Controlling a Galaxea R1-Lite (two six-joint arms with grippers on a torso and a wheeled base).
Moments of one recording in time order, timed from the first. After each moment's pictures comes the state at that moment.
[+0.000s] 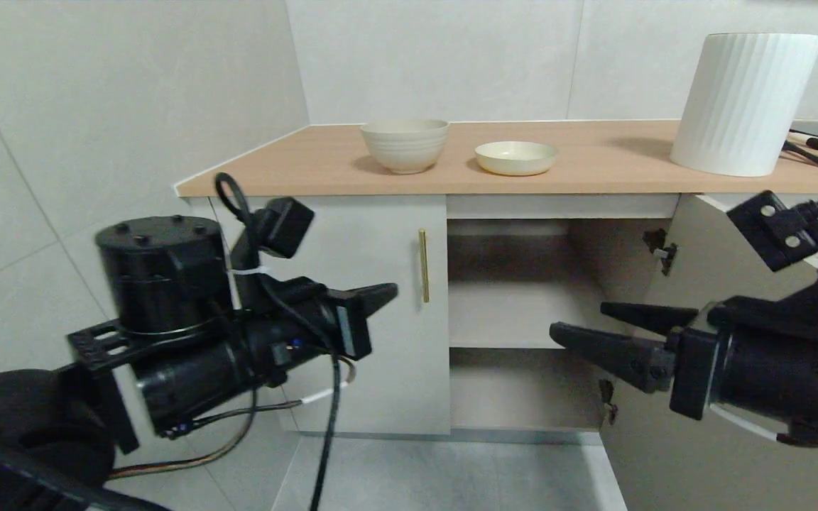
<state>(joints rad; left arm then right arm) -0.57 1.59 -0.69 -0.75 -0.13 -0.28 0.71 1.34 -0.69 -0.49 0.07 0.27</state>
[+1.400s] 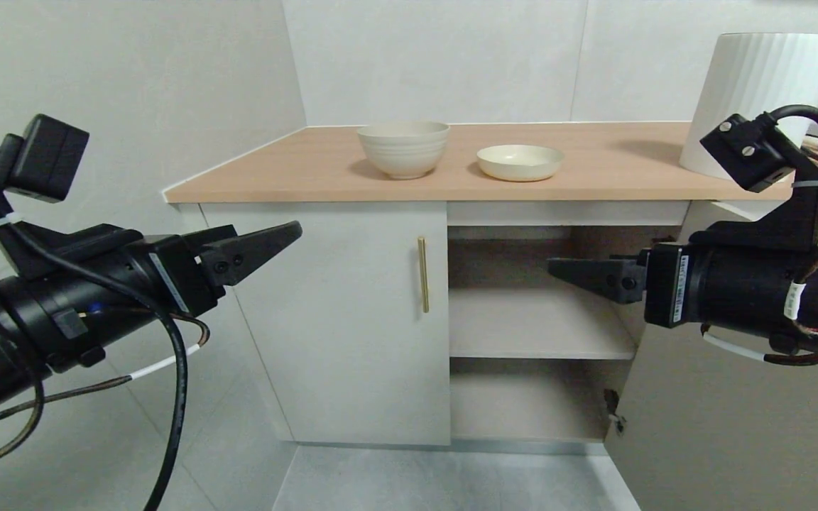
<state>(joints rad) -0.36 1.30 -0.68 -0.62 -0.15 -0.25 0.68 1.40 -0.96 -0.21 -0.04 0.27</state>
